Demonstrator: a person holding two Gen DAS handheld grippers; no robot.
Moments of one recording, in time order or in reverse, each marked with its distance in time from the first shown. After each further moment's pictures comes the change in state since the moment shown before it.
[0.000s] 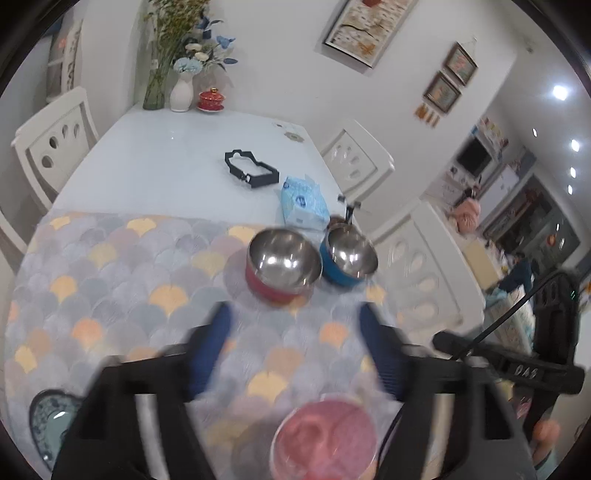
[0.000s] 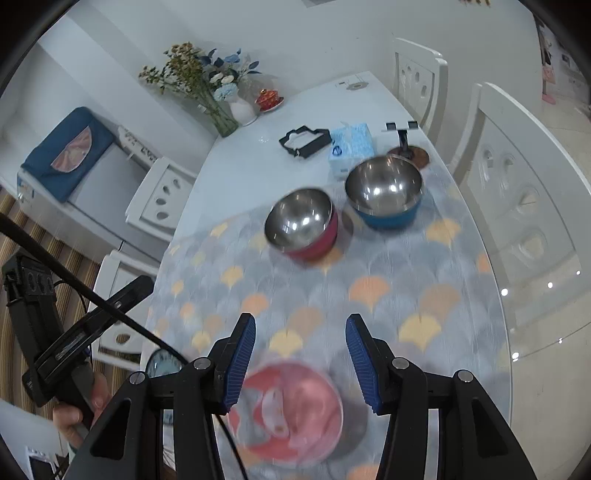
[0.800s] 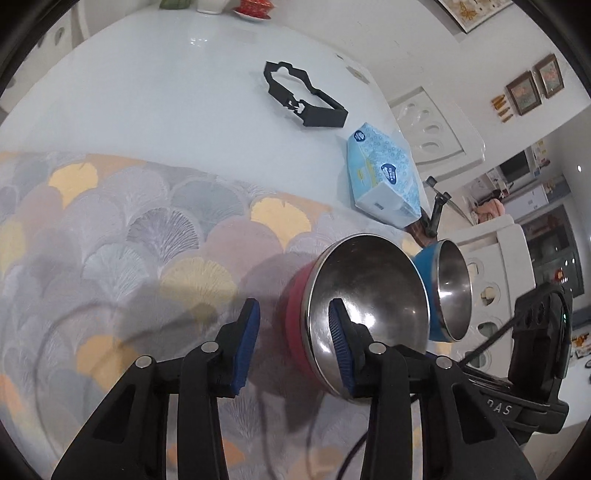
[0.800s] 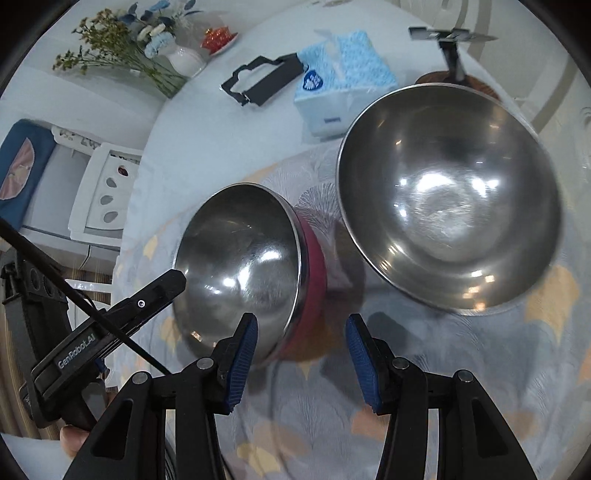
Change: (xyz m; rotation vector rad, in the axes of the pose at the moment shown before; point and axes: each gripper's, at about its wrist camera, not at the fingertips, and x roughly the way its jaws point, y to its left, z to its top) left arm 0.209 0.078 0.036 -0.184 0.268 0.028; right arm 0.219 -0.063 0.095 0.106 0.251 0.011
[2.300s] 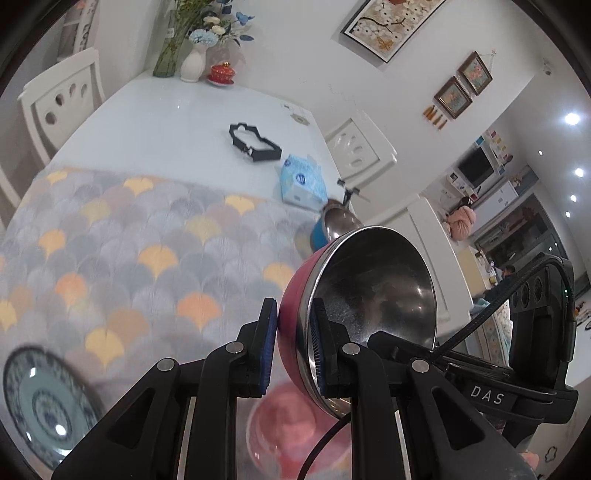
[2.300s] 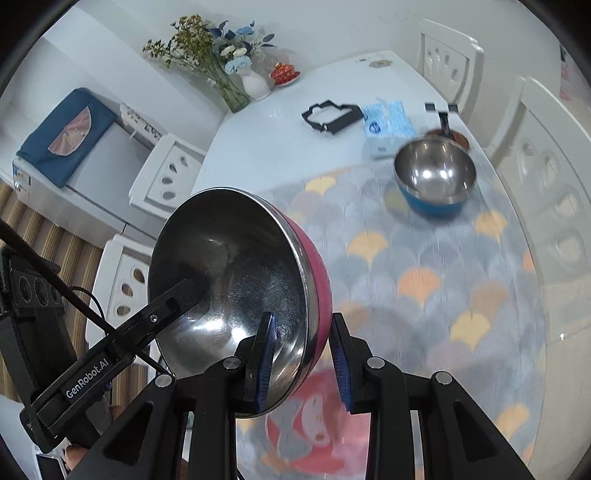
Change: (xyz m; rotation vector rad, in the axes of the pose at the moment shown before) left arm -0.186 -0.048 -0.137 0.101 -0.181 -0.065; right arm -0.151 0.099 -0.170 -0.127 -0.162 -0.017
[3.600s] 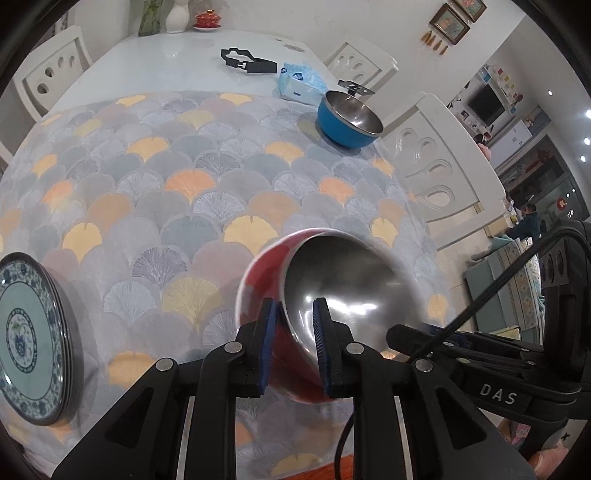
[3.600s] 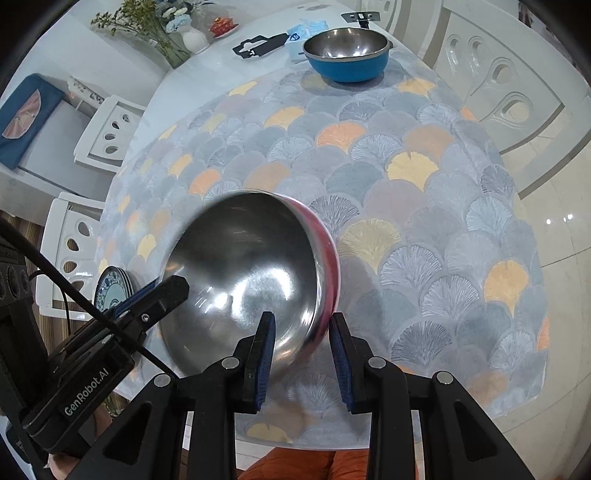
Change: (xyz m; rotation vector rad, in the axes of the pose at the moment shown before) left arm 0.043 -0.008 -0.116 0.108 0.185 0.099; right arm 0.029 -0.051 -0.119 0.108 0.126 -0.156
